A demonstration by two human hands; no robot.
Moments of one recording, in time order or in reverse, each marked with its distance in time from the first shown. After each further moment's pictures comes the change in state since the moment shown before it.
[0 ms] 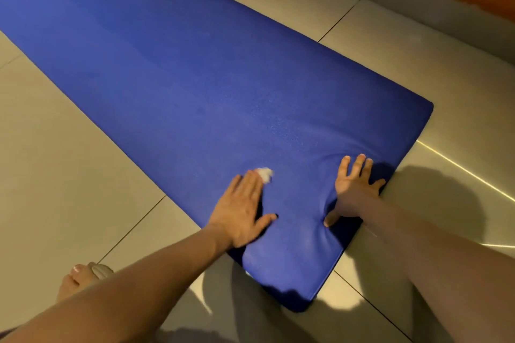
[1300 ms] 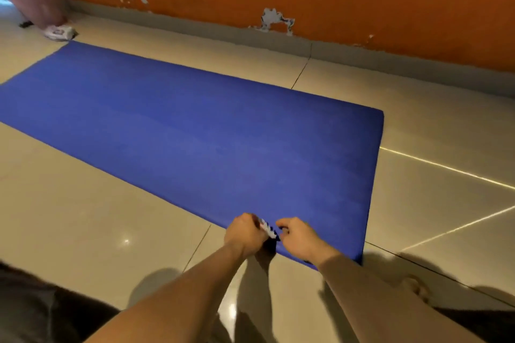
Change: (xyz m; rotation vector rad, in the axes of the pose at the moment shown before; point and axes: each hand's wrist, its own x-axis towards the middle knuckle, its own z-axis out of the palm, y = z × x) left_hand -0.091 -0.059 -0.049 -0.636 -0.084 -0.350; right_hand -0.139 -0.188 0.083 0.829 0.236 -0.245
